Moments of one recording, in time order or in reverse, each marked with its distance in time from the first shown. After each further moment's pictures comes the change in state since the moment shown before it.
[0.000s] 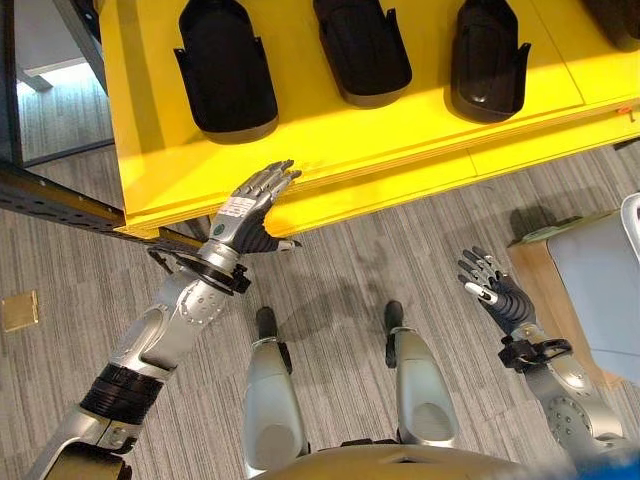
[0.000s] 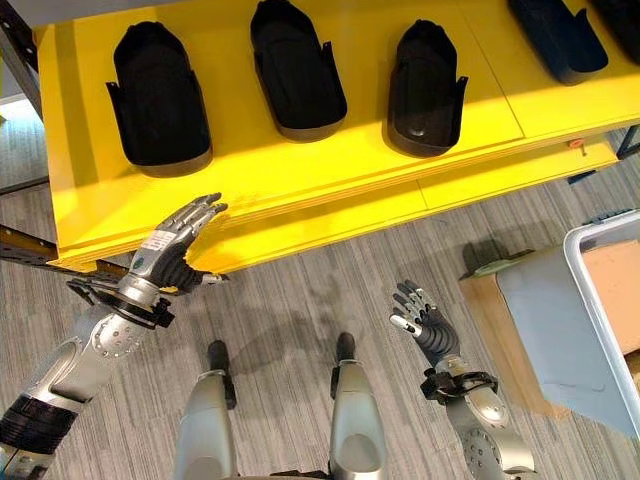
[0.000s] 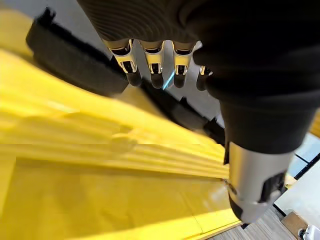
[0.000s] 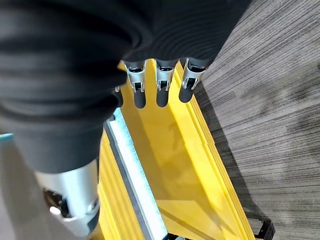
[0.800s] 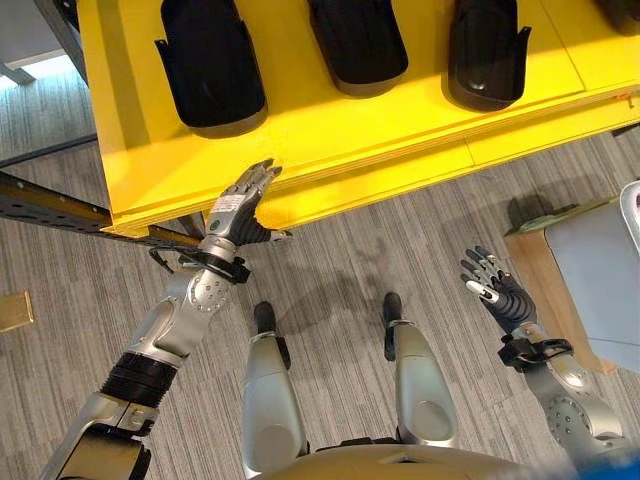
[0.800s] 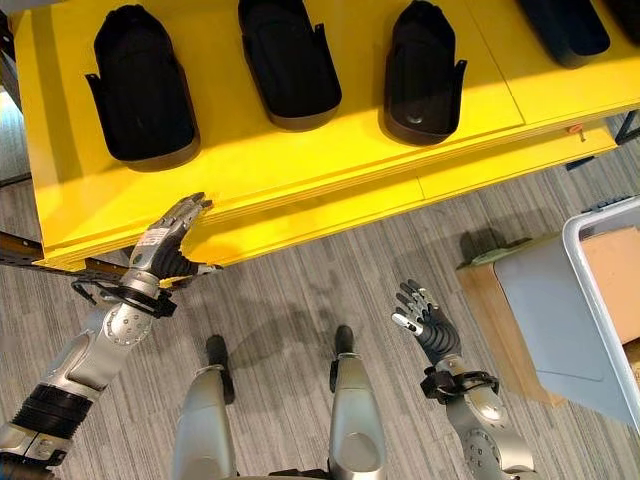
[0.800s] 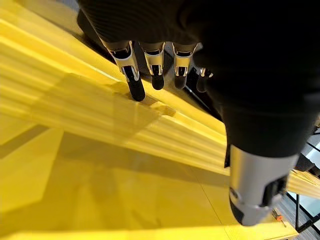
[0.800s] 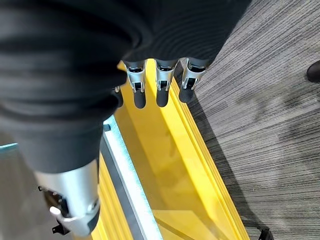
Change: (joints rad) left arm -0.052 -0.063 0.022 0.103 0.000 0.090 0.047; right arm -0.001 0.002 0.000 -0.001 0.001 0.001 -0.029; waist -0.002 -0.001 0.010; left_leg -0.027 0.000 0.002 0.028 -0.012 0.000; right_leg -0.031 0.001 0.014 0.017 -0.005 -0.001
